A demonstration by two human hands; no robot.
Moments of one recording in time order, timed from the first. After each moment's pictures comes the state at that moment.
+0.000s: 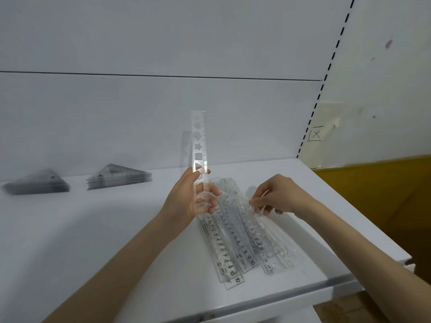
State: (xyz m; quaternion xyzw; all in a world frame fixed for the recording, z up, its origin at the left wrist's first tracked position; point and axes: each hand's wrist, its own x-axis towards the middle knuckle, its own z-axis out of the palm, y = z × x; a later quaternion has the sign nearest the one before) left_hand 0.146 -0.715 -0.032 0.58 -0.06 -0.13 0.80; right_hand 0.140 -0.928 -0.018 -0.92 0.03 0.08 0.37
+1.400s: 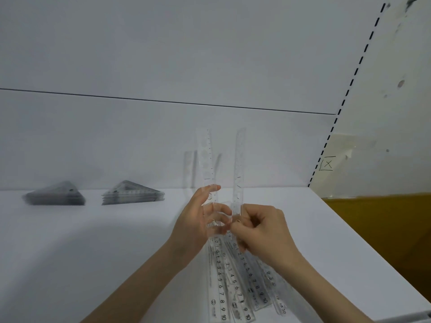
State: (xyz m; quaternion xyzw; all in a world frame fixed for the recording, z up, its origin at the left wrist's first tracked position) left_hand 0.136 -0.707 -0.029 0.54 -0.12 -0.09 0.83; right_hand 0.103 -0.852 -0.012 -0.81 -0.09 -0.10 0.56
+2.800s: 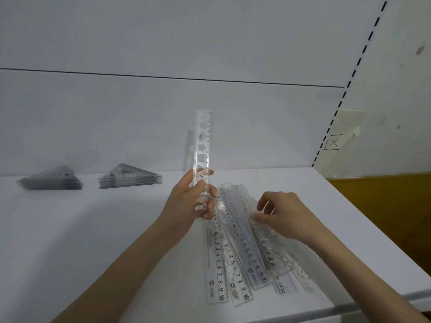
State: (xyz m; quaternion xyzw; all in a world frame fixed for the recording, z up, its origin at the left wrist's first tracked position) left_hand 0.146 -0.699 -0.035 0.60 -0.09 -0.07 0.79; right_hand 0.135 -0.911 -0.030 -0.97 -0.02 0.02 0.22
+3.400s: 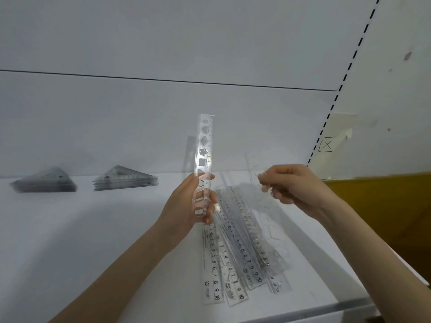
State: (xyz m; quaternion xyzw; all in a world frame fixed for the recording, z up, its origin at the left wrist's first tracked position) left_hand 0.144 -0.706 -0.030 0.57 -0.07 -0.12 0.81; right_hand 0.141 -0.924 0.022 -0.77 -0.01 0.05 0.64
